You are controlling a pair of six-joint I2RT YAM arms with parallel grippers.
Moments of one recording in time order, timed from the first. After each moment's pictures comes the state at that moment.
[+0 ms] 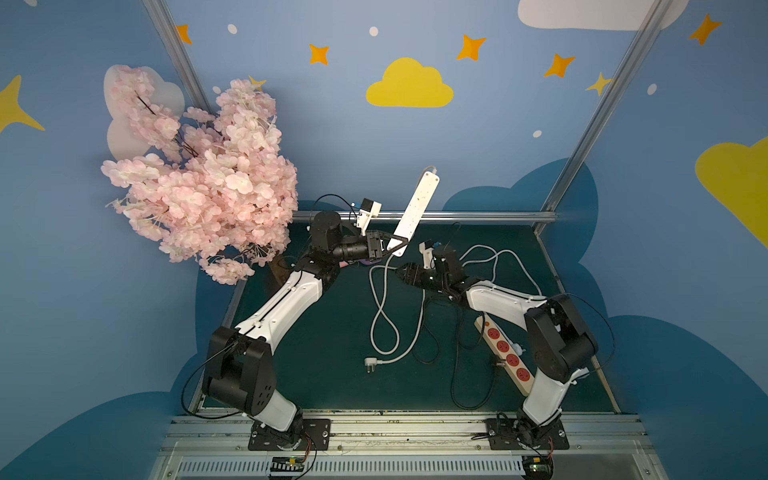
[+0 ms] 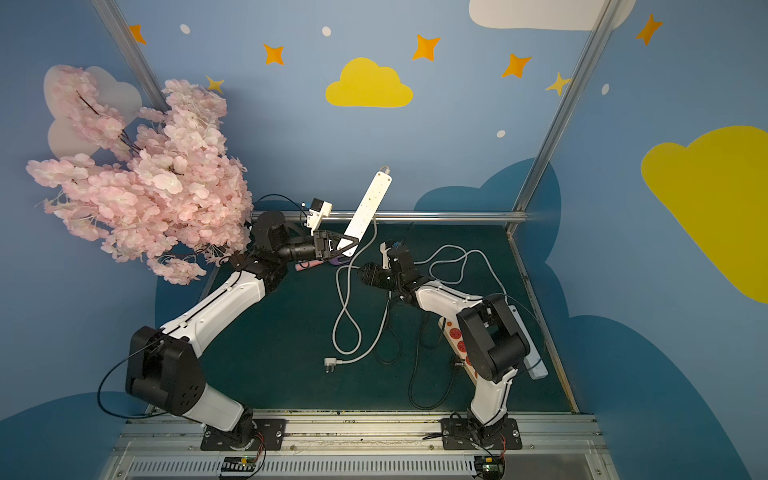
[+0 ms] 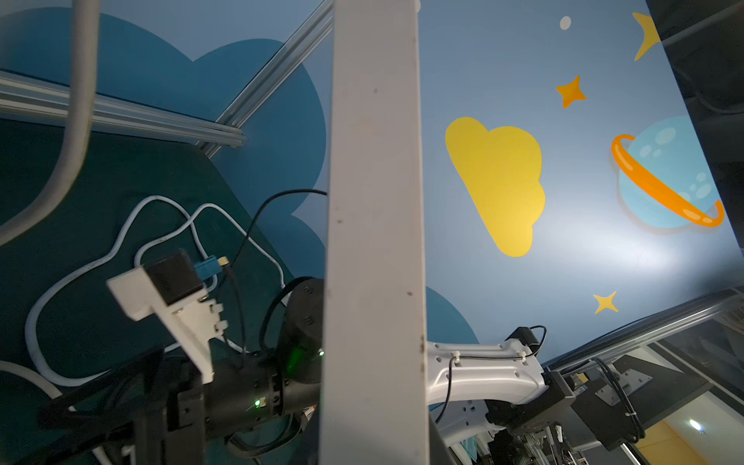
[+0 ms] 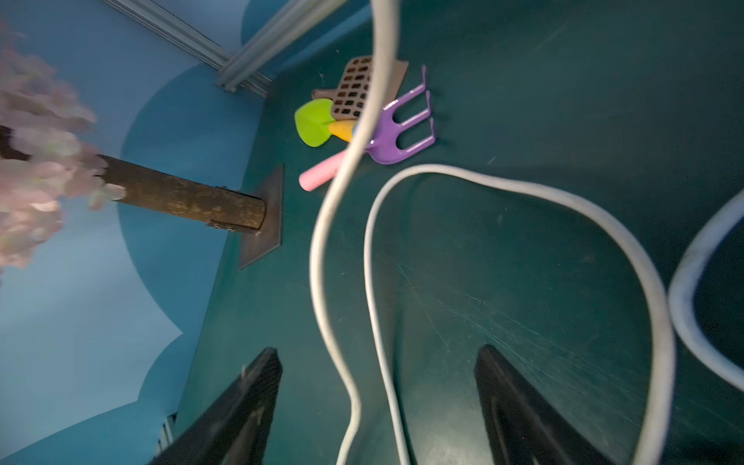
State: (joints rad) left arm -0.33 1.55 1.26 0.25 1.02 -0.89; right arm 0.62 1.86 1.18 0.11 -0.28 0.70
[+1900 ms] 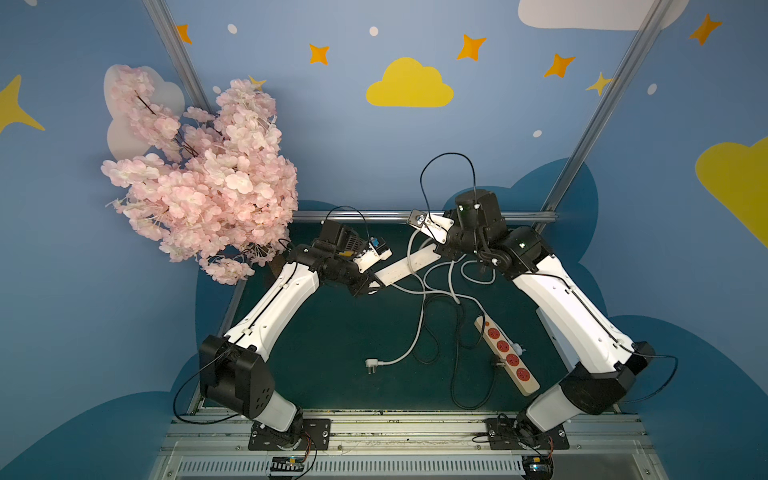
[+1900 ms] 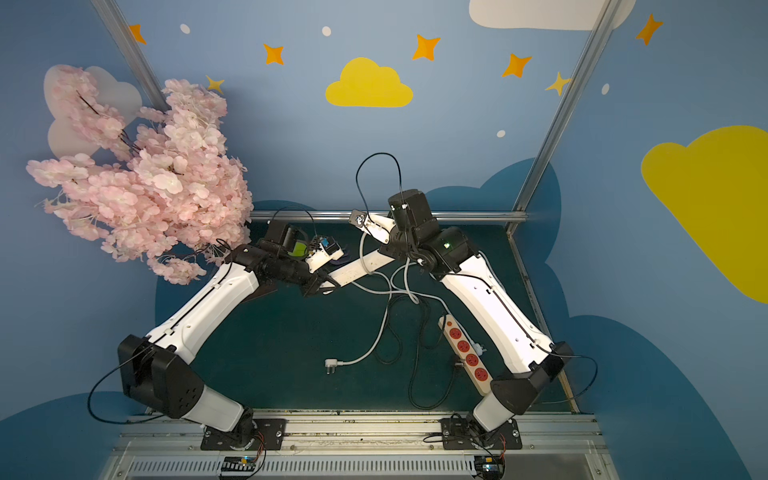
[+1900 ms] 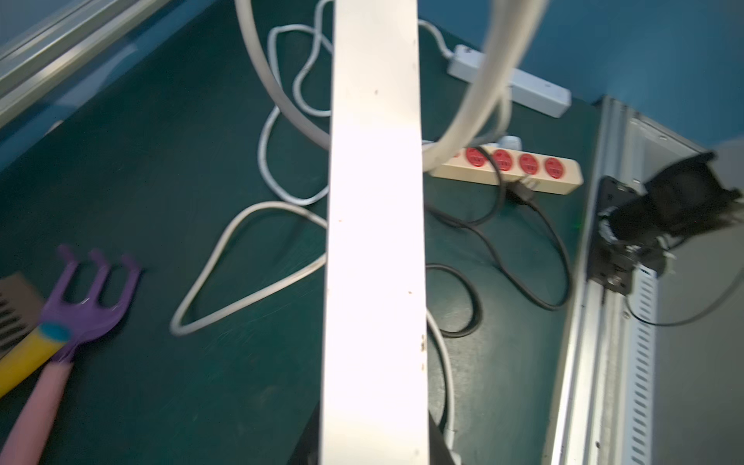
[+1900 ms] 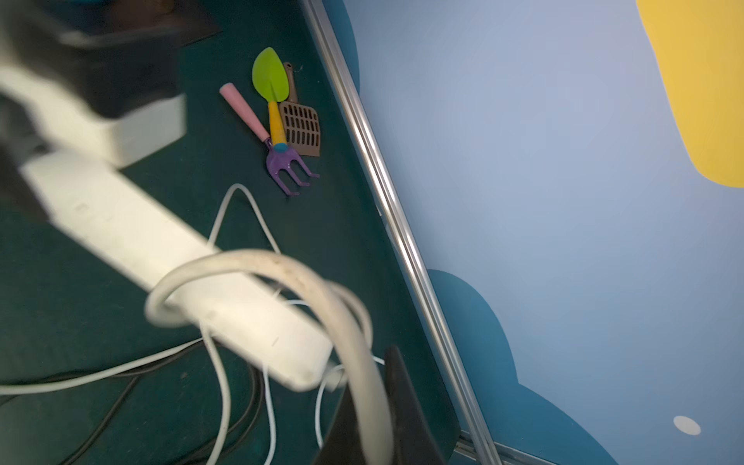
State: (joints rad) left arm -0.37 1.54 1.45 -0.91 0.66 0.53; right arm 0.68 1.63 1.97 -0.88 0.12 -0.77
